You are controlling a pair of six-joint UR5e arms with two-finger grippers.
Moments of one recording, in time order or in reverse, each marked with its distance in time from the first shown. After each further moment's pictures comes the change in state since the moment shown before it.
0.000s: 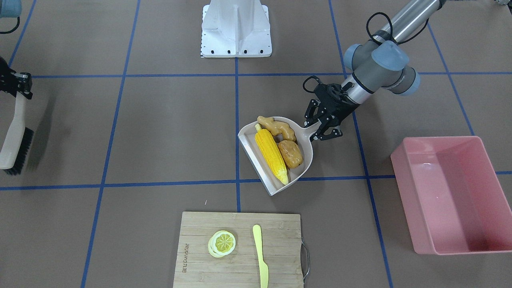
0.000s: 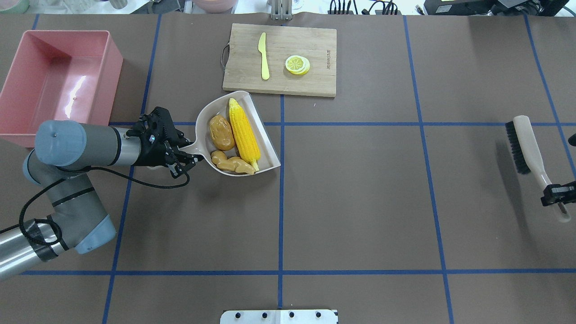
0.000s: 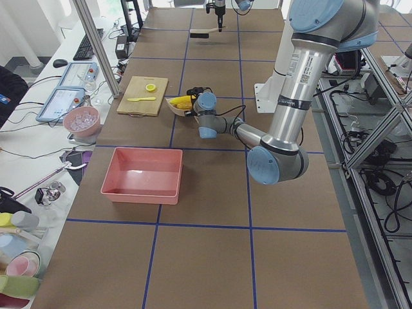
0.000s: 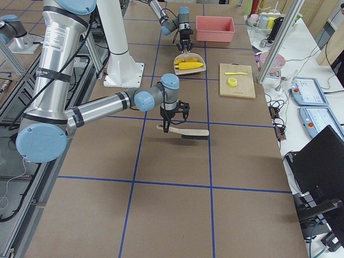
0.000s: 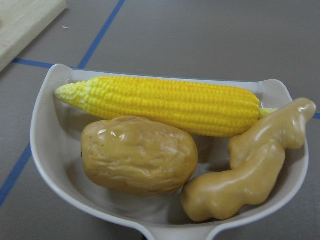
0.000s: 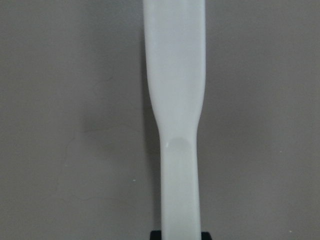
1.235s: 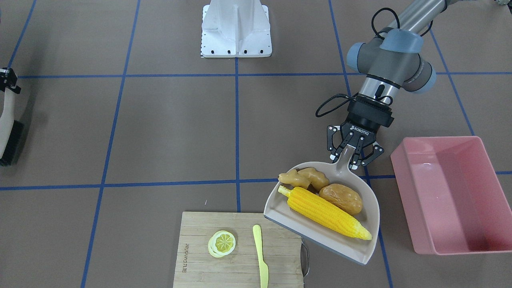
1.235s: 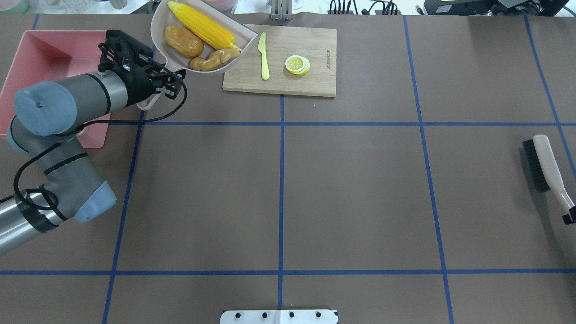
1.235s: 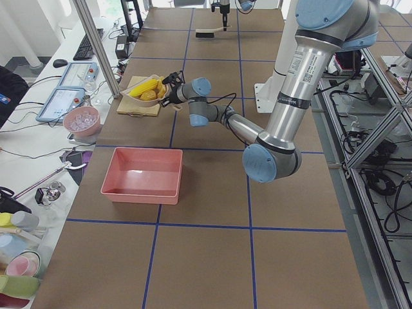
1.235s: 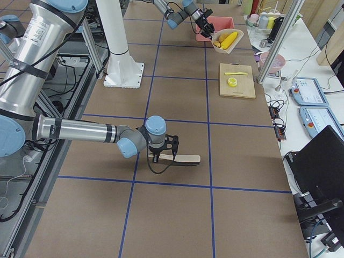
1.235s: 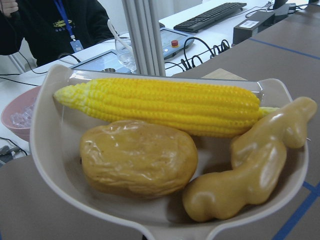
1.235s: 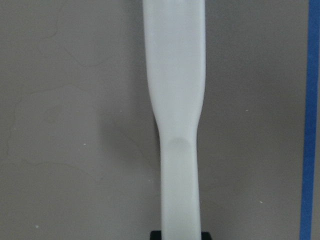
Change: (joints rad) left arm -0.110 -0.063 -0.064 0.101 0.361 -0.406; right arm 0.052 -0.075 -0.109 0.175 0.112 -0.020
